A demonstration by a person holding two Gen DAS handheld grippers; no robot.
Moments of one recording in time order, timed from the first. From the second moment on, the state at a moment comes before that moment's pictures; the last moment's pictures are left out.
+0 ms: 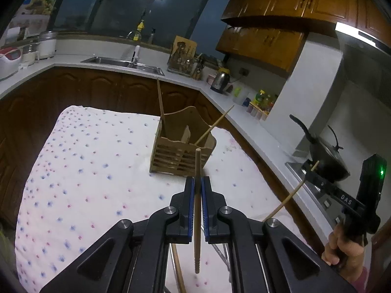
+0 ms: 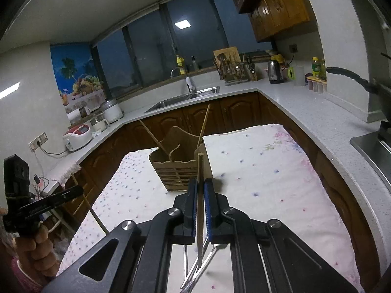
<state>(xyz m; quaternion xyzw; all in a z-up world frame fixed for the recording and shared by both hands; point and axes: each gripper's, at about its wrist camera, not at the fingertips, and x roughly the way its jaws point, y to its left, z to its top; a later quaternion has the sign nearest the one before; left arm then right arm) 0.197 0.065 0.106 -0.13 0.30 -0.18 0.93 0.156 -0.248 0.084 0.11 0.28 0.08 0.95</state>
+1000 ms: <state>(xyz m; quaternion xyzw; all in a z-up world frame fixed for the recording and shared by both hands) 0.339 0.082 0.146 -0.15 0.21 -0.13 0.96 0.283 -0.235 0.145 0.12 0.18 0.09 0.97</state>
